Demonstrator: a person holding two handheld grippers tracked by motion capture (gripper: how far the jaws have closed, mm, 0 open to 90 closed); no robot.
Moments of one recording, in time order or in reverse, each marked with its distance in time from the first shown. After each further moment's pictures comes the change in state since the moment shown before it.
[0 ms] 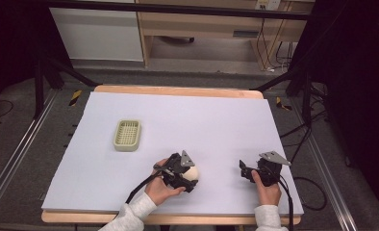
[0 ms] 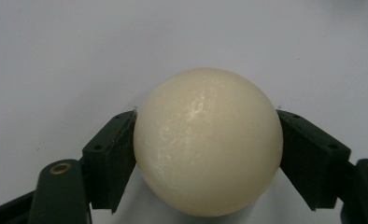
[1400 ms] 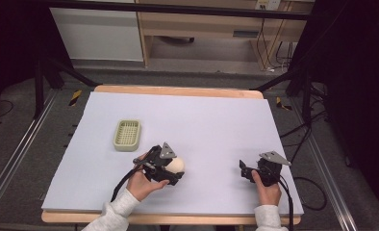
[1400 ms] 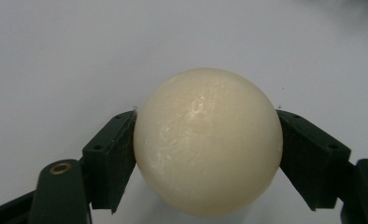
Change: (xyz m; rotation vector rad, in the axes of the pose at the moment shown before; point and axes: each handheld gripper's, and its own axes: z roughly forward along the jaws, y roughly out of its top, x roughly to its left) left arm 0.031 -0.013 -0.045 -0.048 0.037 -0.064; right arm 0.000 0.000 0.000 -0.002 0.002 0.001
